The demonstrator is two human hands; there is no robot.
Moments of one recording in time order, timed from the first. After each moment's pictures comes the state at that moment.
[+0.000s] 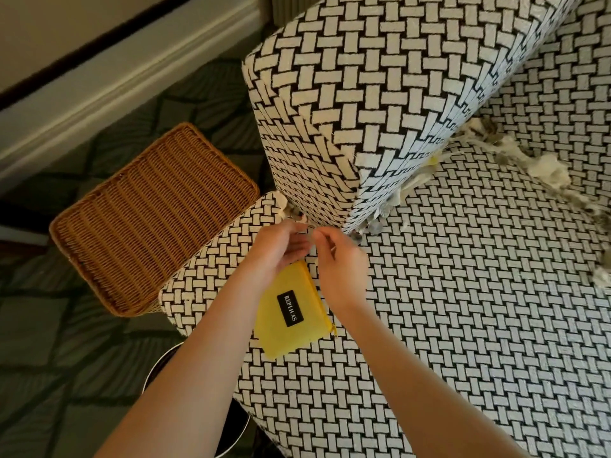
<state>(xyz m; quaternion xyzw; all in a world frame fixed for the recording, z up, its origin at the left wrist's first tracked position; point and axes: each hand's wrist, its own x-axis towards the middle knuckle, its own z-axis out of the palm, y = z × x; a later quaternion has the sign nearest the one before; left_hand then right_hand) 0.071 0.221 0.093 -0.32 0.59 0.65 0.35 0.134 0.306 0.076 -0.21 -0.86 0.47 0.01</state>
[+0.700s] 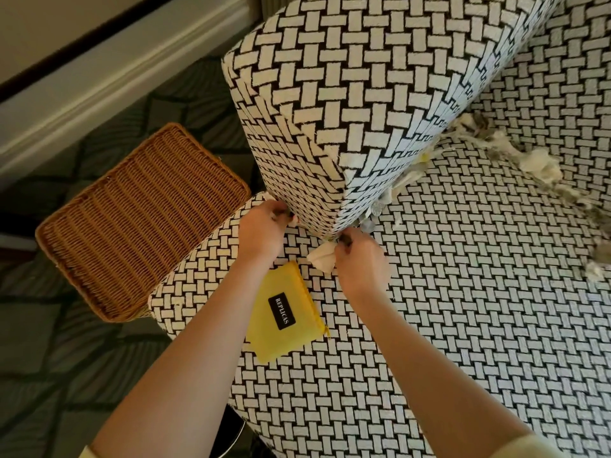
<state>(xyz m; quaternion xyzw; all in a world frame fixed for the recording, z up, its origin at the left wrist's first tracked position) 0.055 0.221 0.072 -0.06 0.92 0.35 0.16 0.129 0.344 0.060 -0.28 -0.91 0.28 -0.09</state>
